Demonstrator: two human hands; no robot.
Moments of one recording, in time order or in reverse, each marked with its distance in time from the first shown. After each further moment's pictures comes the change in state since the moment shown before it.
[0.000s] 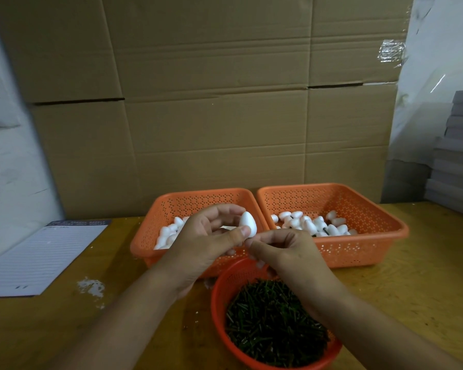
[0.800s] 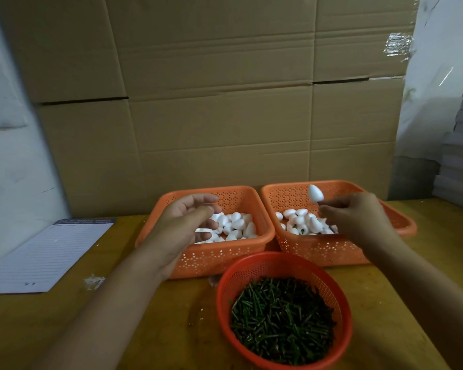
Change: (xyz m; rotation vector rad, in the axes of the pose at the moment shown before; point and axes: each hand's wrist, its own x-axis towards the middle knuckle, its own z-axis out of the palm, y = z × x) left_hand 0.014 0.002 -0.035 0.018 0.263 -0.101; right_hand 0.050 0.003 -0.101 -0.610 0.415 0.000
